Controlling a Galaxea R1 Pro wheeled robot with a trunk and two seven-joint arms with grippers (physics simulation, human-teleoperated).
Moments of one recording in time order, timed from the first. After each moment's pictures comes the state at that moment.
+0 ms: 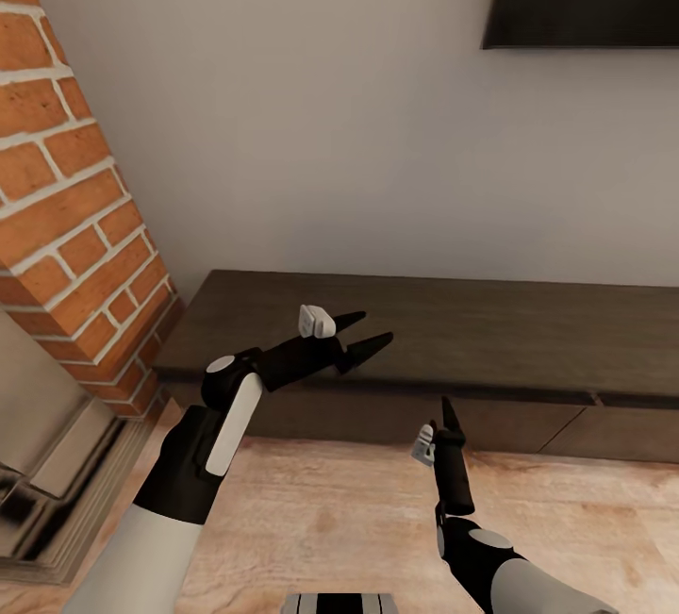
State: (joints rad) left arm -0.66 -0.11 -0.23 -1.39 0.39 0.45 -0.81; right arm -0.64 0.06 0.23 -0.20 1.24 0.10 -1.02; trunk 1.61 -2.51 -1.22
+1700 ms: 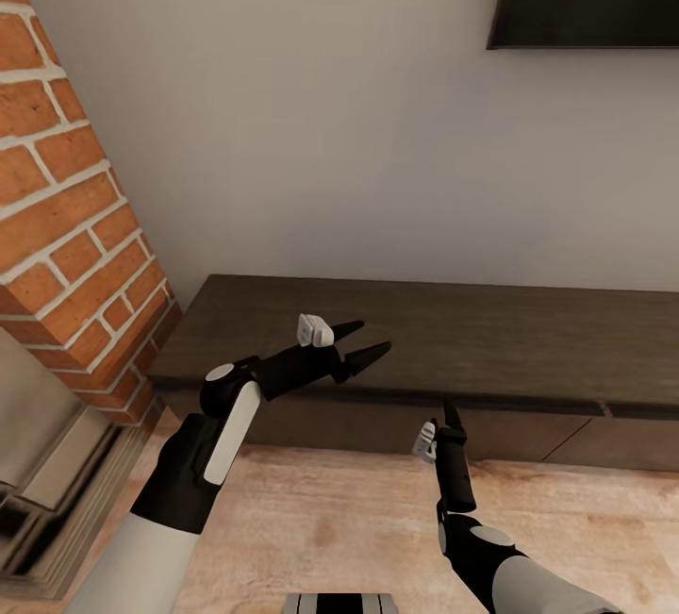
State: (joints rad) left arm -0.63 -0.10 -0.23 -1.38 0.39 0.45 -0.81; right arm -0.64 0.05 0.22 -0.21 1.24 0.08 -1.01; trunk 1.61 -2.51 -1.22
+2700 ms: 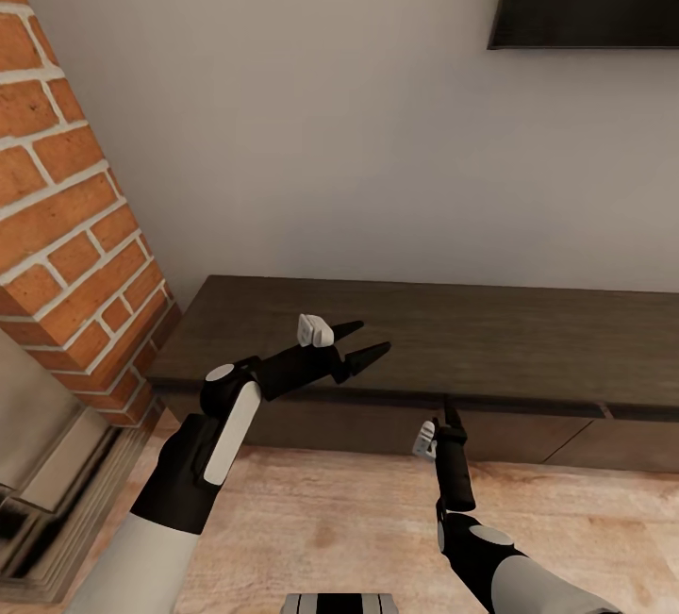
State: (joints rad) left arm -0.63 -0.10 -0.23 -1.38 0.39 0.44 -0.81; right arm -0.64 0.05 0.22 -0.21 1.24 0.12 -1.01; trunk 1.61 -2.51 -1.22
